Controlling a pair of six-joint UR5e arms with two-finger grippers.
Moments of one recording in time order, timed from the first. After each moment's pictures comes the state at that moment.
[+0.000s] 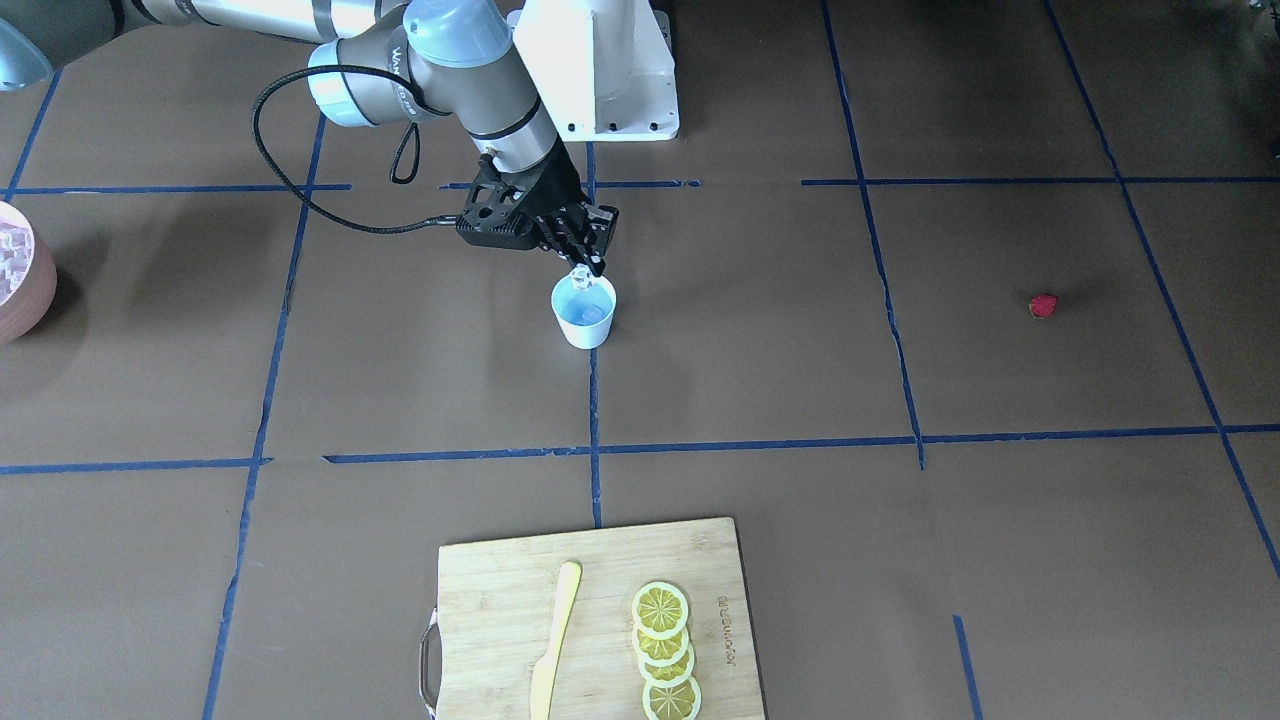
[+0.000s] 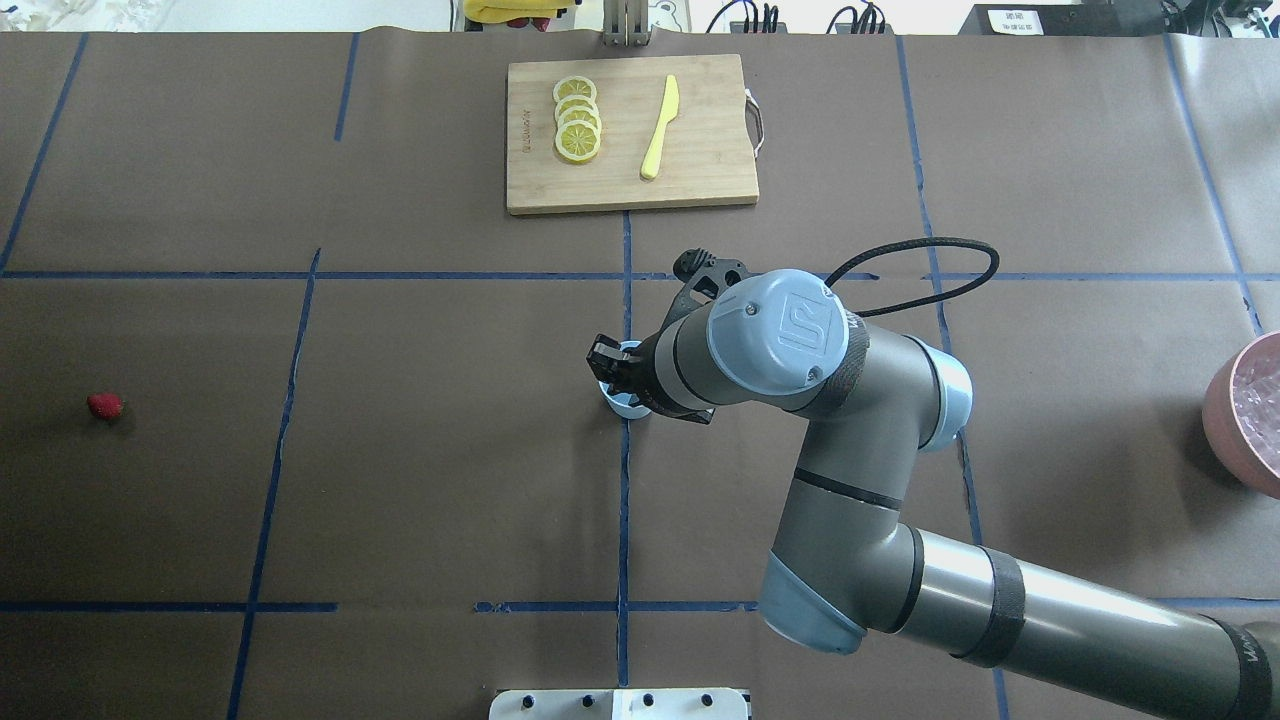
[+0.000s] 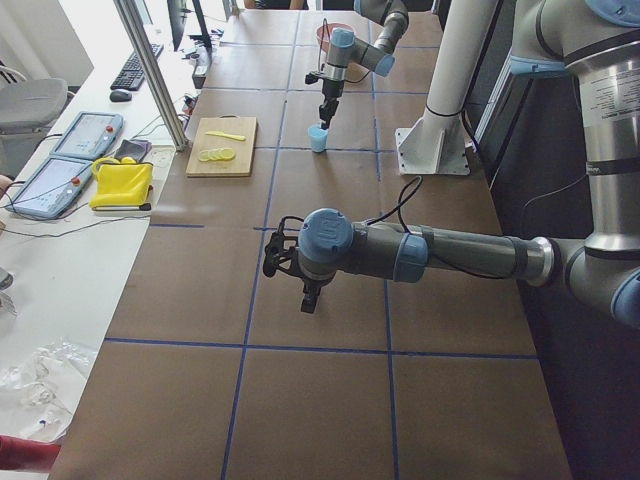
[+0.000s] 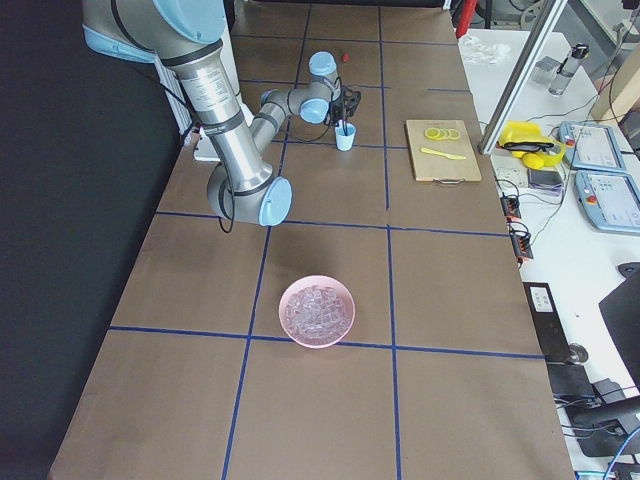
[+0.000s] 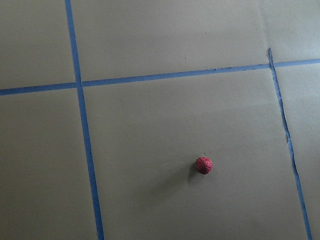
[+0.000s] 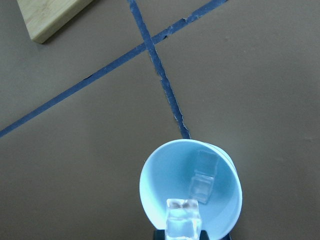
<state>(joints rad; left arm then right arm) -1.61 -1.34 -1.91 -1.63 -2.62 0.06 0.45 -0.94 1.71 -1.24 1.79 1.76</state>
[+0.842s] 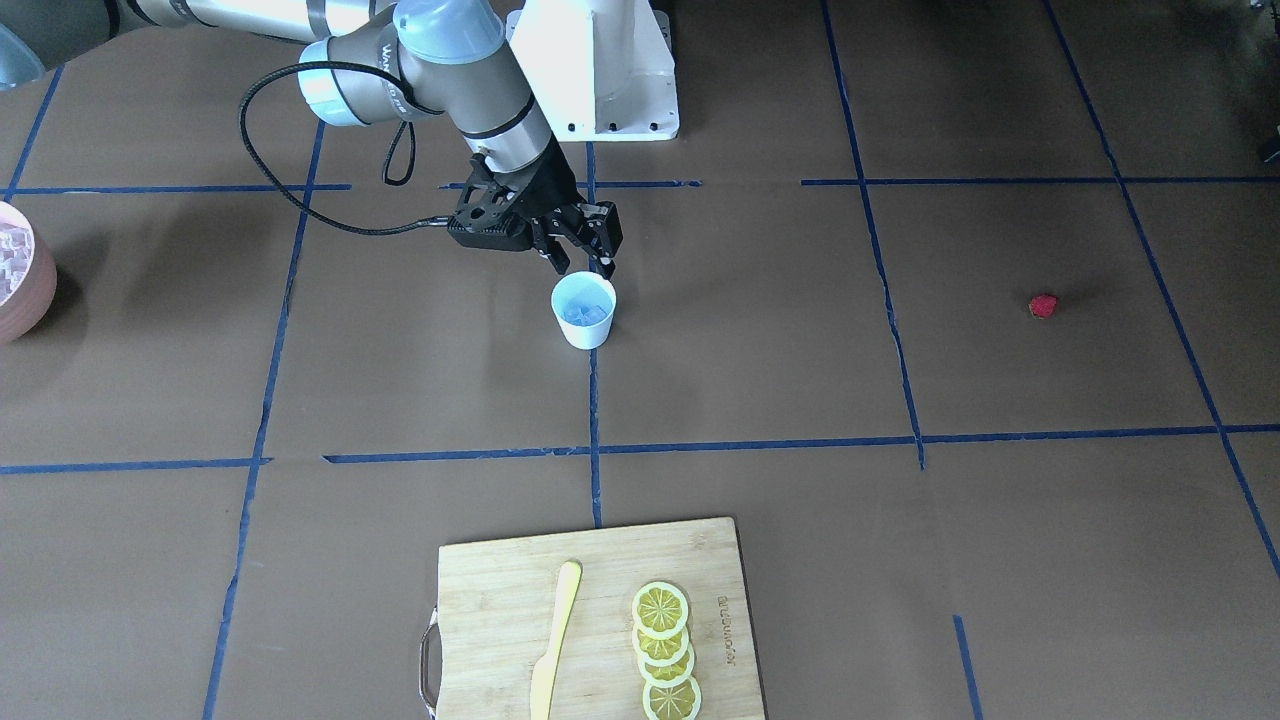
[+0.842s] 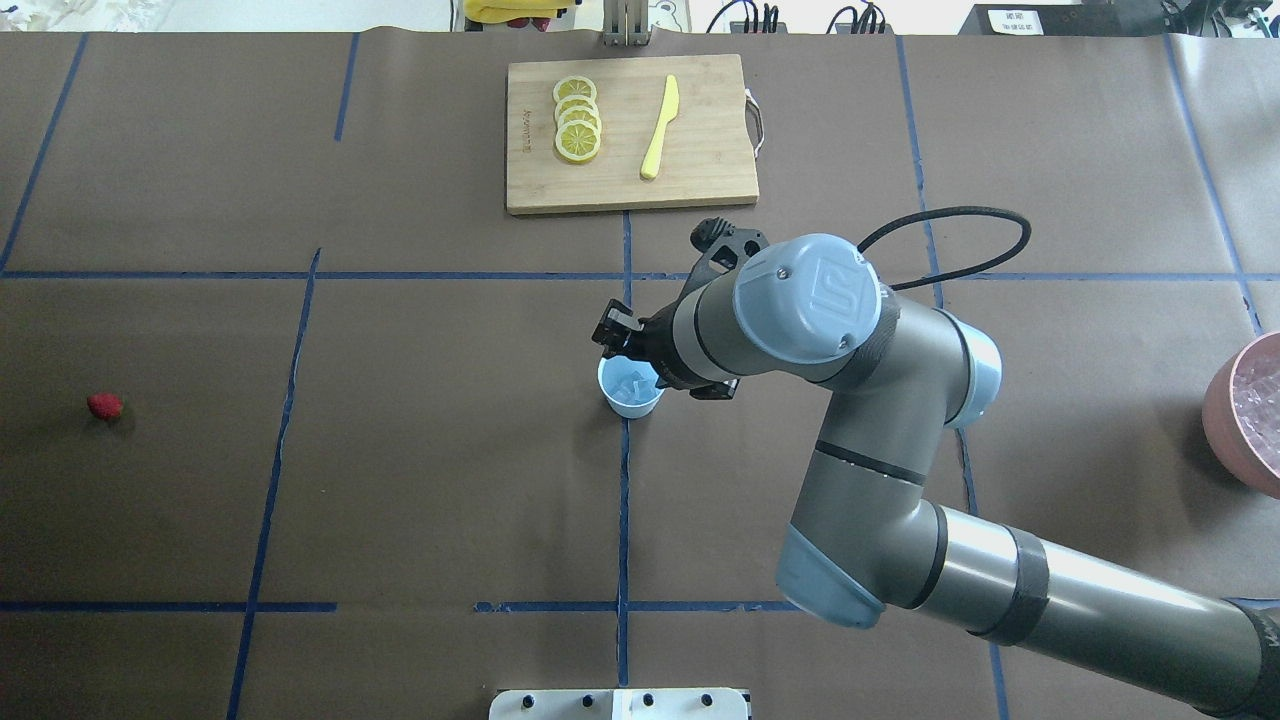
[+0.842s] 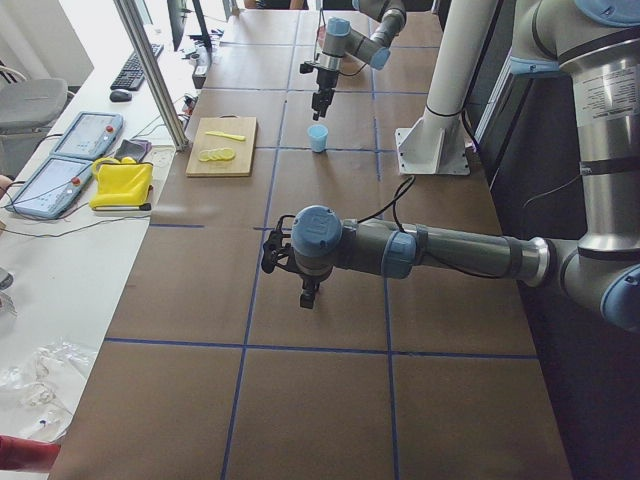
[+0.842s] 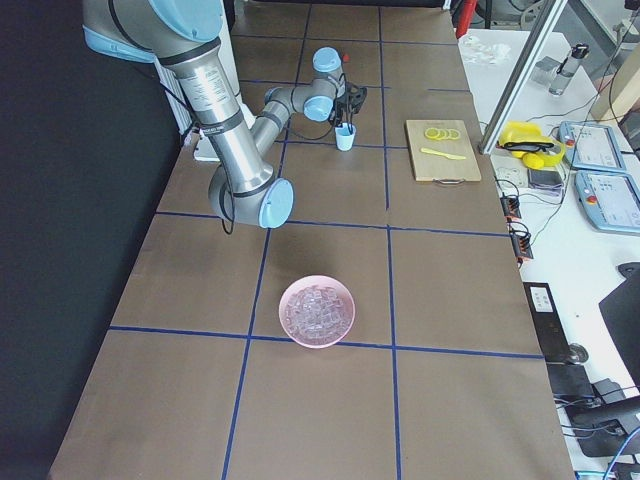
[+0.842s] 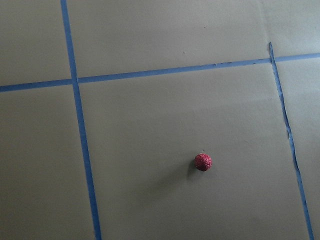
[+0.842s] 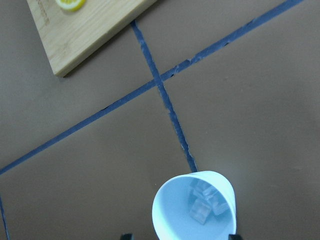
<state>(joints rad) -1.51 -1.37 -1.90 -1.63 -2.60 -0.01 0.53 -0.98 1.80 -1.25 1.83 1.76</state>
